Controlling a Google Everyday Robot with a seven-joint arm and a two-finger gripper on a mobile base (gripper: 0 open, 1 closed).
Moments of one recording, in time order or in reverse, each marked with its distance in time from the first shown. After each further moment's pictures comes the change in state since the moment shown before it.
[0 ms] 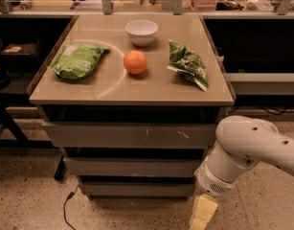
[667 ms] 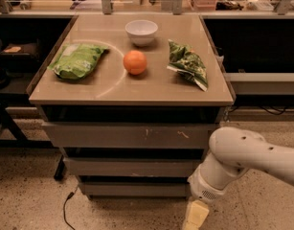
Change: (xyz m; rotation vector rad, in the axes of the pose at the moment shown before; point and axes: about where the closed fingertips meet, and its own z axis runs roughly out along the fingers) arm -0.002 -0.004 0.037 -0.031 -0.028 0.001
